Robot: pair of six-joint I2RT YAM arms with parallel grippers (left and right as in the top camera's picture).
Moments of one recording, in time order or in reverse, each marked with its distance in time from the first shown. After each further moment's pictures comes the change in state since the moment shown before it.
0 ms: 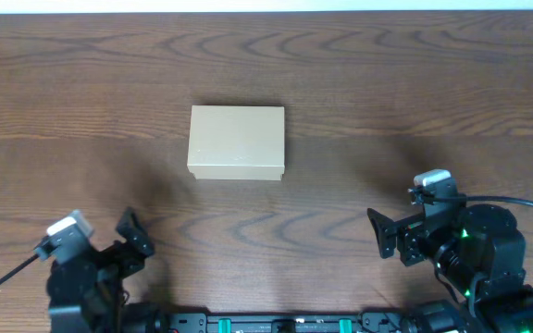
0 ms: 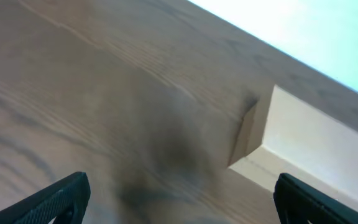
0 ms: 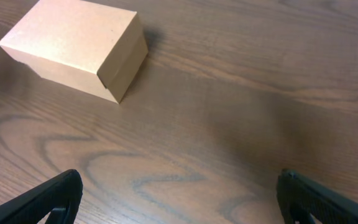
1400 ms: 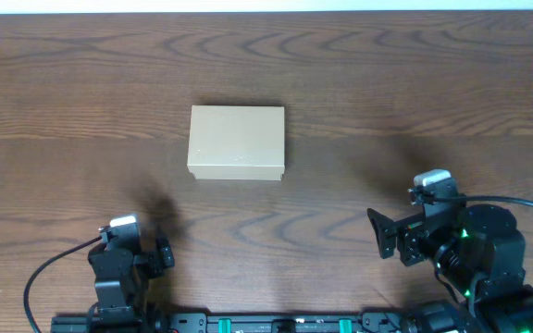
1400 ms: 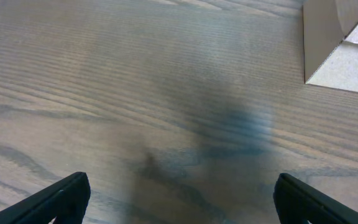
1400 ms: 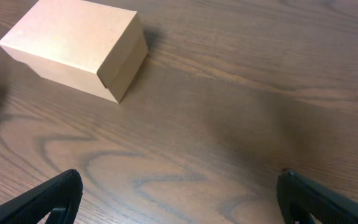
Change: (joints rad) left arm -0.020 -0.201 -0.452 0.107 -0.009 0.345; right arm 0.000 0.000 0.000 0.000 0.000 0.000
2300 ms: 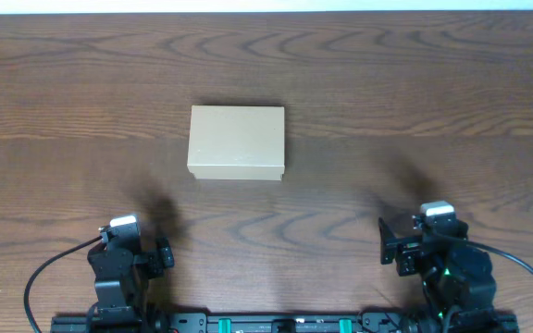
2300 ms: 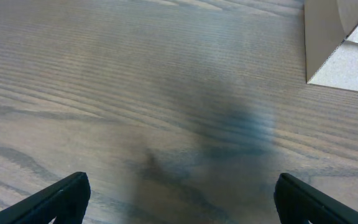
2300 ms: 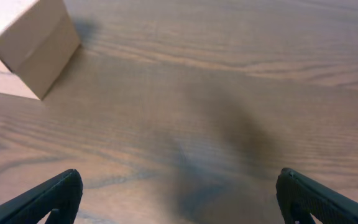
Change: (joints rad) left arm 0.000 0.000 -0.002 0.003 -0.003 0.005; right arm -0.055 -0.435 -0.468 0.176 0.168 0.003
